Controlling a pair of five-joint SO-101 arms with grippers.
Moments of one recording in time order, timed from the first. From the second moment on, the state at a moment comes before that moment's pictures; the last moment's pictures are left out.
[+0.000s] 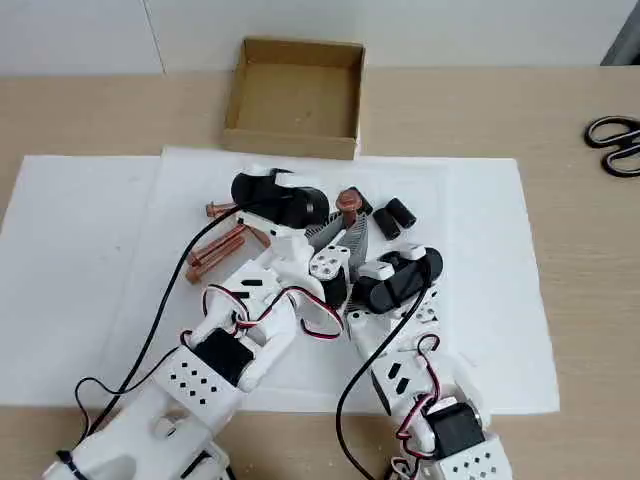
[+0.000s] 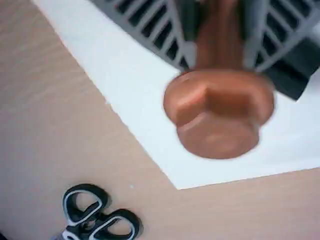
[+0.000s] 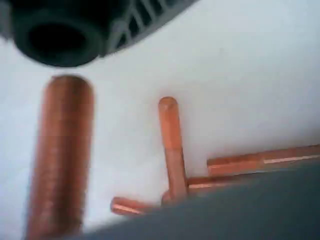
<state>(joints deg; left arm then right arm) 33.7 -44.7 63.4 9.9 25.5 -25.1 -102.5 95.6 36.6 -2.3</state>
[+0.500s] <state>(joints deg) 35.5 -44.7 65.8 8.8 25.5 -25.0 -102.5 95.6 36.6 -2.3</state>
